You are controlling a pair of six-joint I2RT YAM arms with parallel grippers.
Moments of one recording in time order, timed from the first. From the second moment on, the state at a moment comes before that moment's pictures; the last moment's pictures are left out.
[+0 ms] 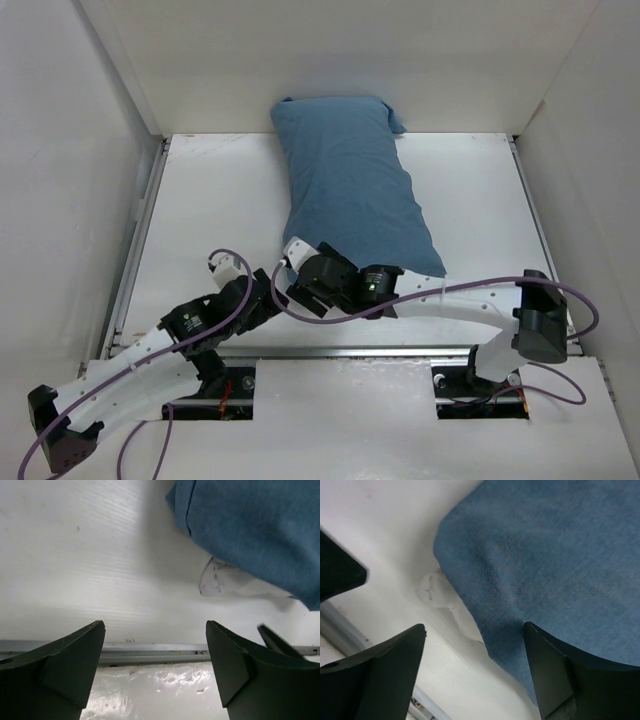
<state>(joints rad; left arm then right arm) -0.90 0.61 0.55 -0.81 -0.36 -1.23 1.25 1.55 1.24 -0.50 0.46 0.07</state>
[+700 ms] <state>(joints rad) -0.90 0.78 0.43 -0.33 -0.17 -1.17 1.25 1.50 1.29 -0.41 0.56 0.10</state>
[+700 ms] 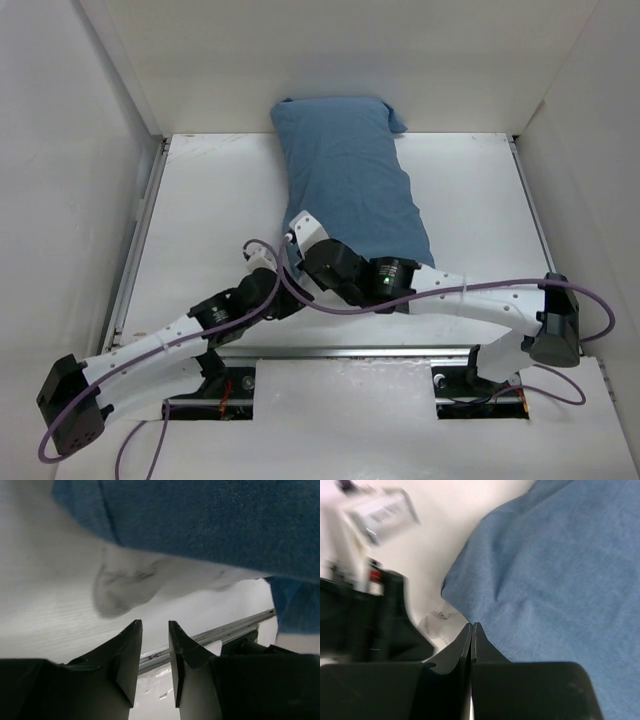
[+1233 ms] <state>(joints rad) -0.92 1.13 0.65 -0.07 -0.43 -1.09 1.23 1.47 1.53 -0.63 0.37 0.27</state>
